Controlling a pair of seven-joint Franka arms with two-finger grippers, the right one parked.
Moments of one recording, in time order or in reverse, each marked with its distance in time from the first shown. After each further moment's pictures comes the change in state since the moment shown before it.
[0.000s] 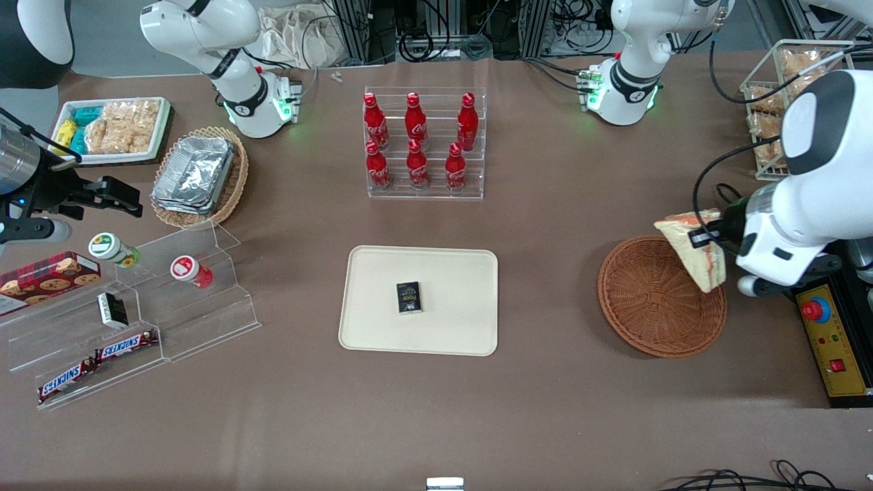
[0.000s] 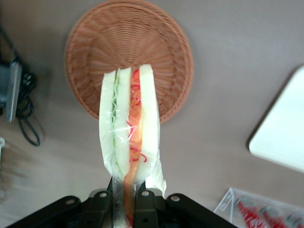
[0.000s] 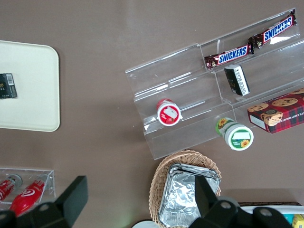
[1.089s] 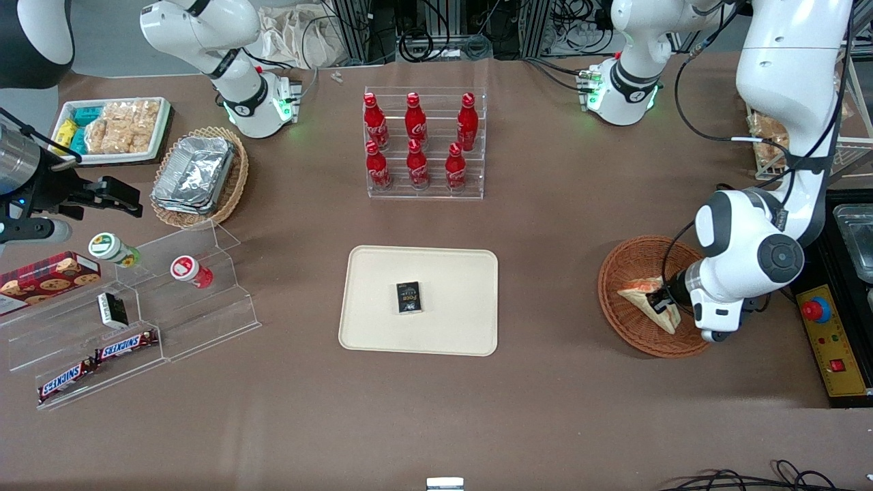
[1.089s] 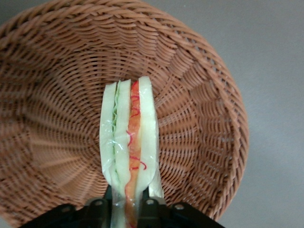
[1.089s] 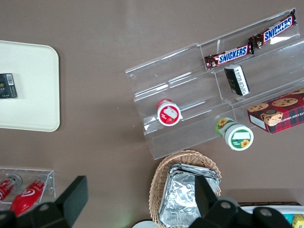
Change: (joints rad) arm 0.004 0.184 0.115 -0.427 -0.020 0.755 -0.313
